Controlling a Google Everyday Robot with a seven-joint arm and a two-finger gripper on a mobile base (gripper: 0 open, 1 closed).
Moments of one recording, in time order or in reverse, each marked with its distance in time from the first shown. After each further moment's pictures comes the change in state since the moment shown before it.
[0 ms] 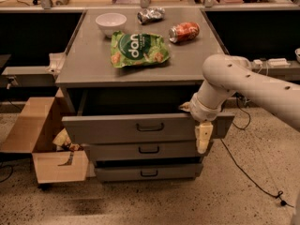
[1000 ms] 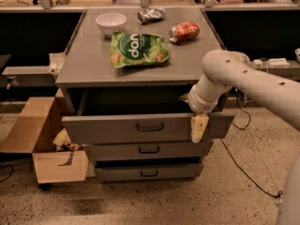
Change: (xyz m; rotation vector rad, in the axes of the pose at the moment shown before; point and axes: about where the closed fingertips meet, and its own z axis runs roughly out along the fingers) arm 0.010 -0.041 -0.005 0.099 0.009 0.058
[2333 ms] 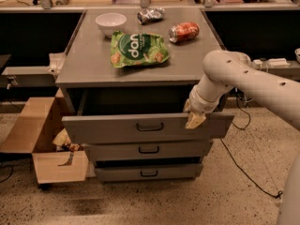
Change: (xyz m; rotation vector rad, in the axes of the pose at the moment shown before) arm 0.000 0.000 0.000 0.000 0.000 0.000
